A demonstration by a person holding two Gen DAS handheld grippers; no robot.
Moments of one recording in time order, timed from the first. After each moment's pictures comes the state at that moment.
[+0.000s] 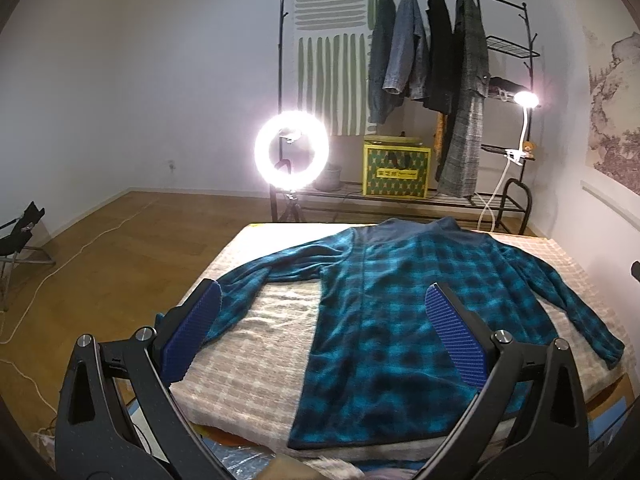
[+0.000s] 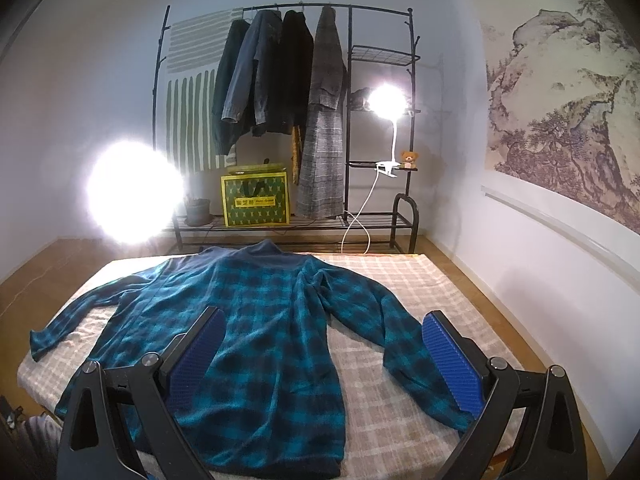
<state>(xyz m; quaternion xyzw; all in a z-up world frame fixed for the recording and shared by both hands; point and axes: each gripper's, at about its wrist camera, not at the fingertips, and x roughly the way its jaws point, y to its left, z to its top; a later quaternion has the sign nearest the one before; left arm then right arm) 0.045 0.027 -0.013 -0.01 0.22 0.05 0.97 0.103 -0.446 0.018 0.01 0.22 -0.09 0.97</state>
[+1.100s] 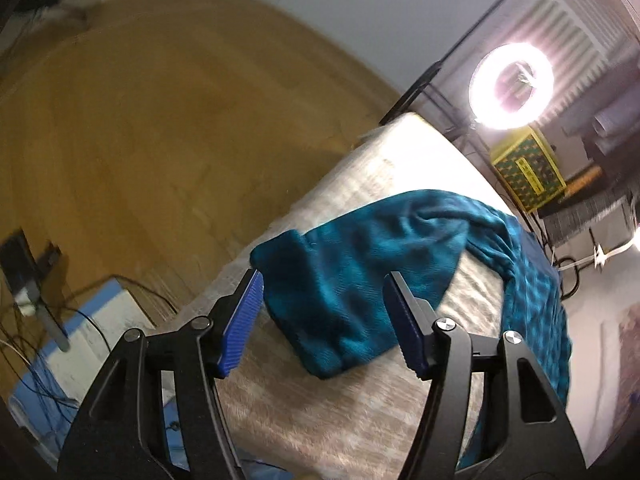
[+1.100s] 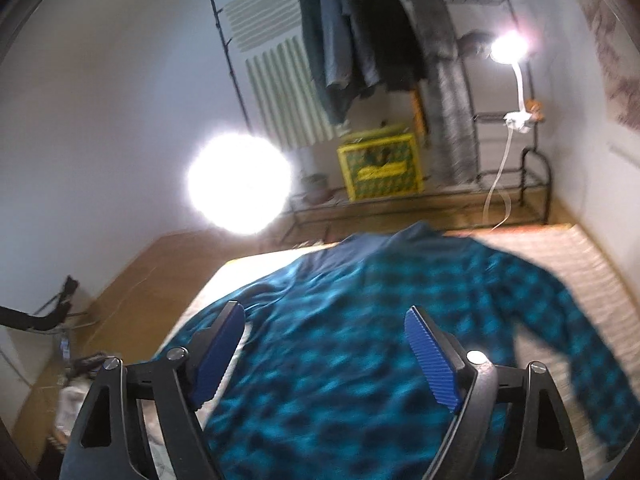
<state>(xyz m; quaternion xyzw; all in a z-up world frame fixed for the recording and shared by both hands) 0.175 0.411 -0.234 -0.34 0.41 0.13 0.83 0.242 -0.321 0.022 0.12 0.30 0.13 0.94</state>
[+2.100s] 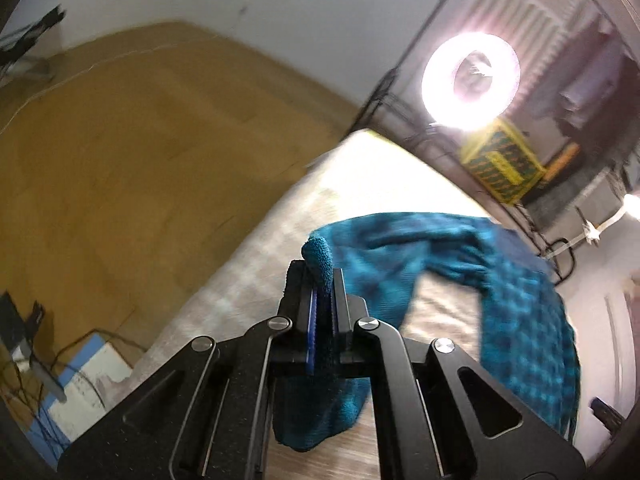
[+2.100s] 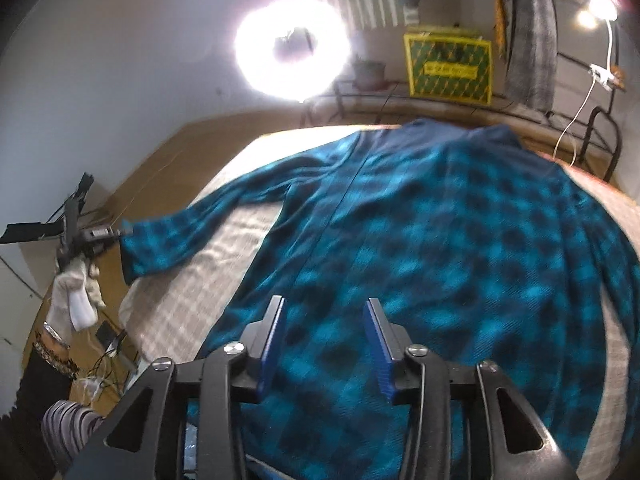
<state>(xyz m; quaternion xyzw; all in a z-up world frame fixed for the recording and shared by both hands) 0.226 0.357 -0.175 -0.27 0.36 0.08 0.89 0.281 -0.234 -0.078 0.04 0.46 0.21 0.86</state>
